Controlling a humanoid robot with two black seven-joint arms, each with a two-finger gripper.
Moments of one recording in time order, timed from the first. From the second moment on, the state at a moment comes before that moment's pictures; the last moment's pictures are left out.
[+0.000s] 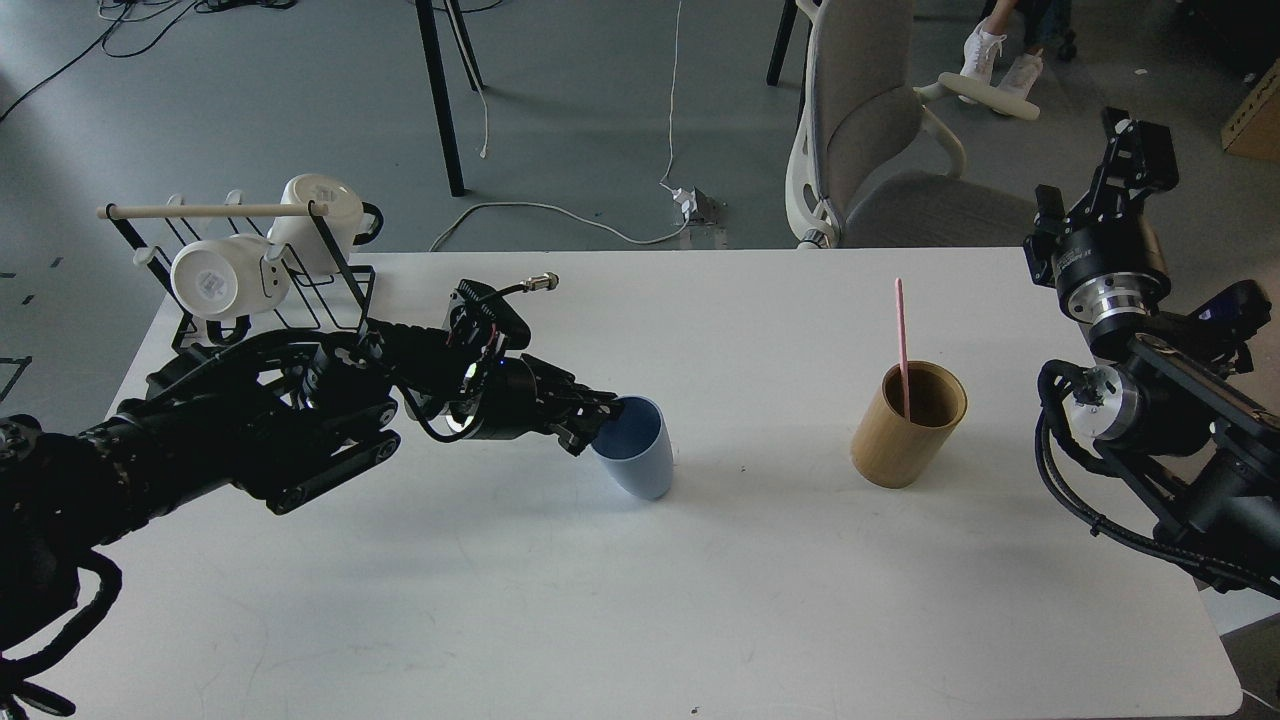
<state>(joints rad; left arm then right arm) -0.97 0.25 -0.04 -0.78 1.82 -0.13 -0.49 0.62 -0.47 0.75 1.02 -0.23 -0.31 0.49</state>
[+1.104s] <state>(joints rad) -0.86 0.37 -0.53 -1.00 0.68 -0.25 -0.49 0.61 -0.80 0.37 1.20 -1.25 -0.49 0.49</state>
